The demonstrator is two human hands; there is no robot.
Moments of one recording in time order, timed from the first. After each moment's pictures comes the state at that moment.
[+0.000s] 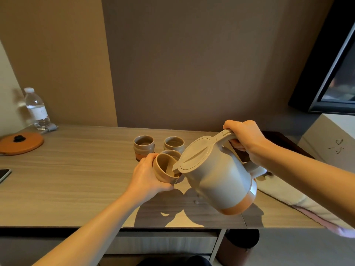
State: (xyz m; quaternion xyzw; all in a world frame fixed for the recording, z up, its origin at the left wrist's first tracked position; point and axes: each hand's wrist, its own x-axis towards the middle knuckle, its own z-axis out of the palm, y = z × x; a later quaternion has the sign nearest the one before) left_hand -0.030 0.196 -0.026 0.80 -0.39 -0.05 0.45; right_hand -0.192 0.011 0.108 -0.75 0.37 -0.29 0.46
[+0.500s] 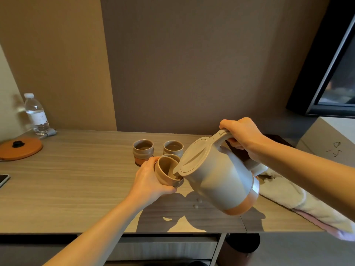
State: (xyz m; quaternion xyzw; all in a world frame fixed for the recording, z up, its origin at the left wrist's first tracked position) left_hand -0.038 0.190 -0.020 0.79 -0.38 -0.06 0.47; right_hand -0.185 0.006 0.121 -0.77 0.36 -0.29 0.43
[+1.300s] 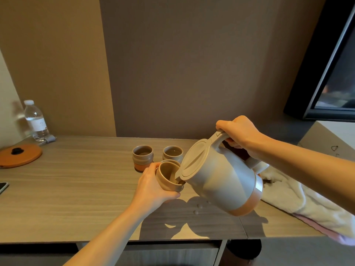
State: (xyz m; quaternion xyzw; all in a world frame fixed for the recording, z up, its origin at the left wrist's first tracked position) left_hand -0.042 0.185 -0.023 0.78 -0.37 -0.07 0.50; right_hand -0.179 0.006 0.137 -0.82 0.35 -0.28 0.36
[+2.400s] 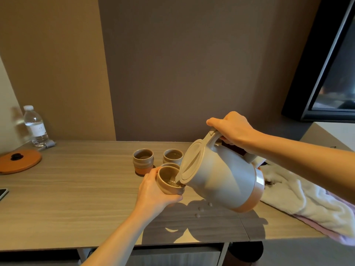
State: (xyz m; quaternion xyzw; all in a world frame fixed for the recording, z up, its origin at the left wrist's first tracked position) left_hand -0.043 0.186 -0.027 0.76 -0.36 -0.07 0.54; right_hand -0.164 0.005 0.145 -0.87 0.30 -0.29 0.26
